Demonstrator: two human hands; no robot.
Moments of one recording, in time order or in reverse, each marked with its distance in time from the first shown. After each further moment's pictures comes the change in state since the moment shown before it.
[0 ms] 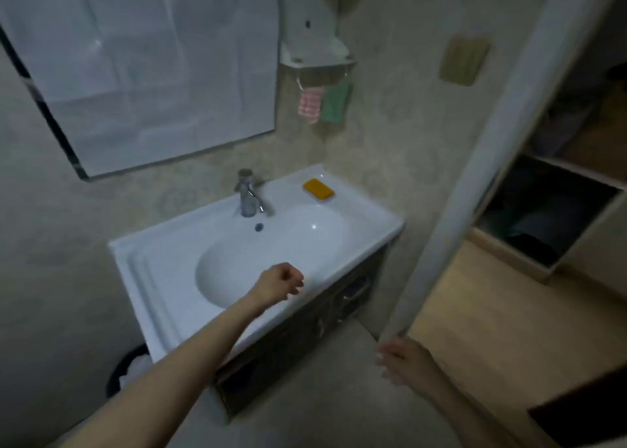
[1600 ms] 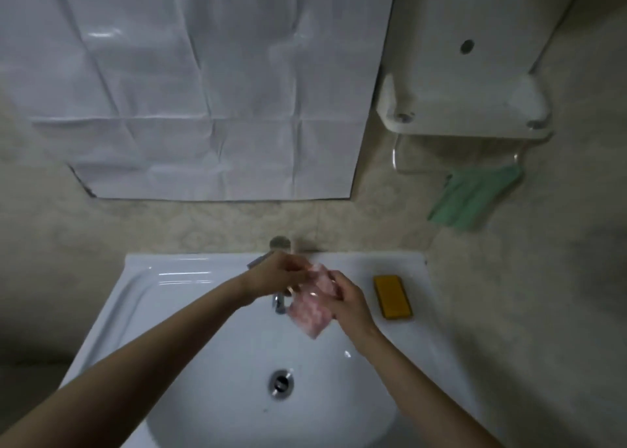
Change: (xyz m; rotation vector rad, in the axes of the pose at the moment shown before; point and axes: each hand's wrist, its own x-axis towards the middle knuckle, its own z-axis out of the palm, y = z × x) left_hand 0.312 0.083 -0.129 -0.107 0.371 -0.158; right_hand 0.431 -0.315 0.024 0.085 -0.632 -0.504
